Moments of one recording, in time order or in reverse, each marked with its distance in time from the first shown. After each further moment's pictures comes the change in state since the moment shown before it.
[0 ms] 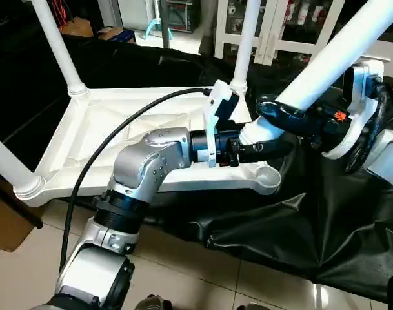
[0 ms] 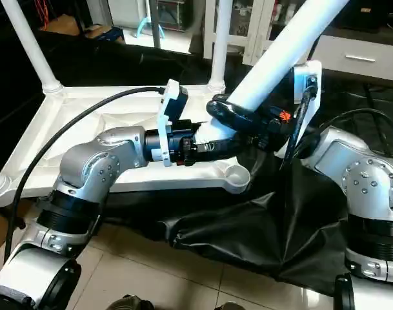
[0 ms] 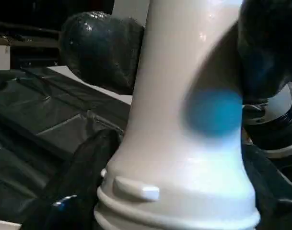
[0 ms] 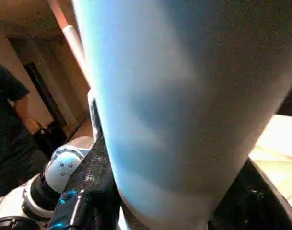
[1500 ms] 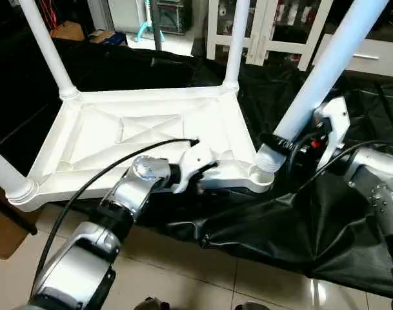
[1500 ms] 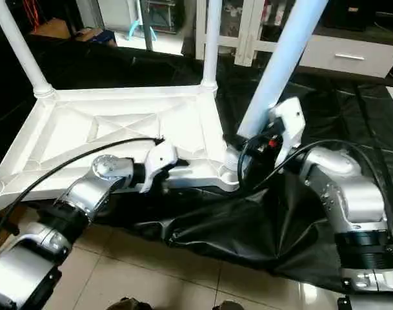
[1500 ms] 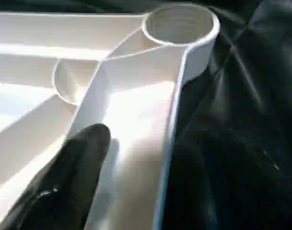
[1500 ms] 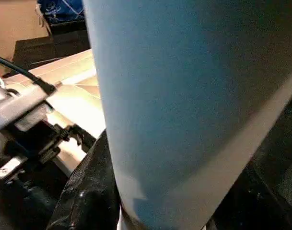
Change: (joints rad) left arm 0.002 0.132 -0.206 0.635 0.481 -0.669 0.004; right arm 0.107 -0.023 0.177 0.161 -0.506 -0.433 -0.041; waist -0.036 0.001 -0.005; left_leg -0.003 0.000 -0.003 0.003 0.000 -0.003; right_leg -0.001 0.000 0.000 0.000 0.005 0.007
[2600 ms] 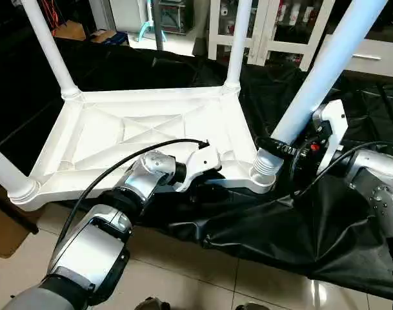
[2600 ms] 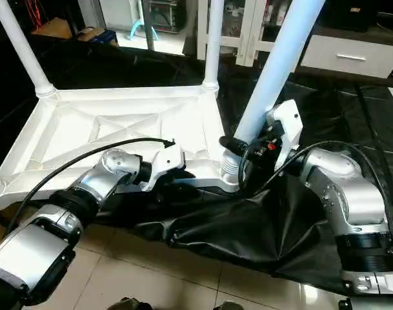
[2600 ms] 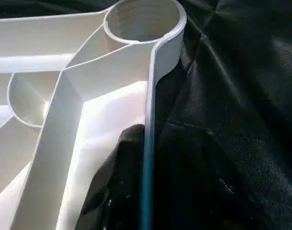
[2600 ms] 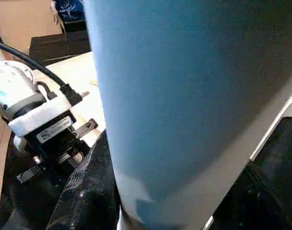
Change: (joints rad) left arm -0.131 -0.061 0.001 0.243 0.094 -0.144 -0.117; right arm 0.011 -0.004 0.000 -0.016 -0.005 0.000 0.047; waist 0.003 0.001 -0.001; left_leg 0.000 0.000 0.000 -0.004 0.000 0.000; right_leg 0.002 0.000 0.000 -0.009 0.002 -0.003
